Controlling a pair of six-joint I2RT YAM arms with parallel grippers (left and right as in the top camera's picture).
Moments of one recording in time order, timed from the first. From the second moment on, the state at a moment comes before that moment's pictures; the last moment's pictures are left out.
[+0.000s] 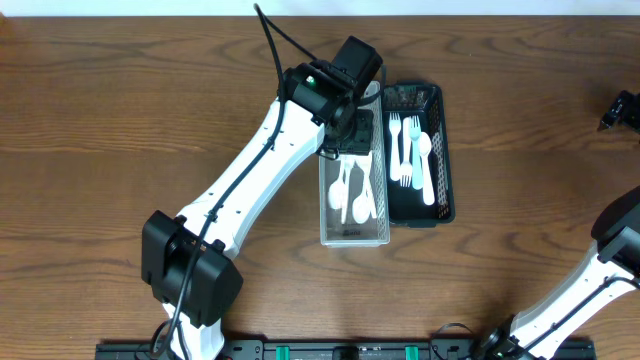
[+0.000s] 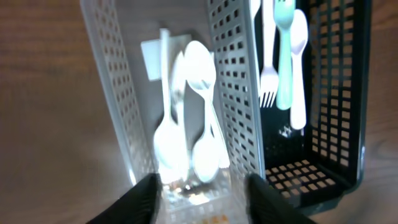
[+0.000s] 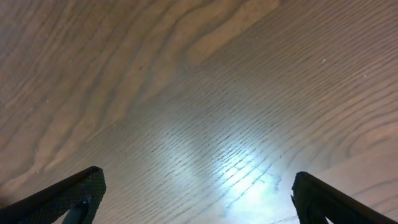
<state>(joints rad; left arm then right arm) -0.61 1.93 1.87 -1.19 0.10 -0.48 -0.62 2.23 2.16 -1.35 -0.04 0.05</state>
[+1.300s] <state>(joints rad) -0.46 1.13 1.82 -1.50 -0.14 -0.44 -0.62 2.23 2.16 -1.35 -0.04 0.05</state>
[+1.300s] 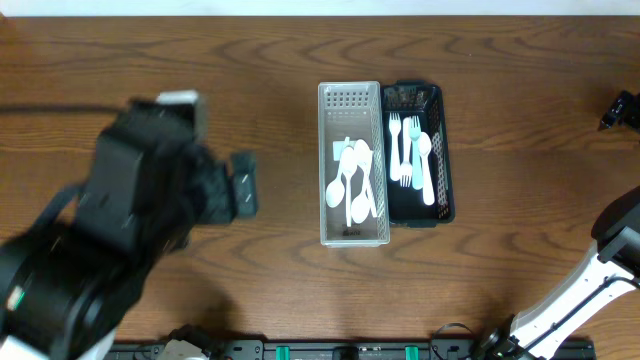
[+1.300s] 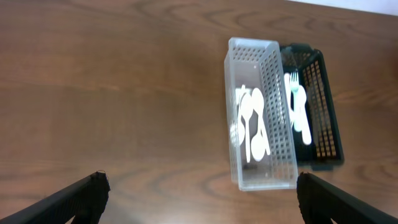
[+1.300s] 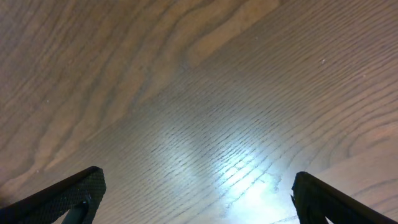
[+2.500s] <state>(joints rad) -0.45 0.75 1.24 -1.29 -0.14 -0.23 -0.62 2.23 2.16 -1.35 -0.03 0.05</state>
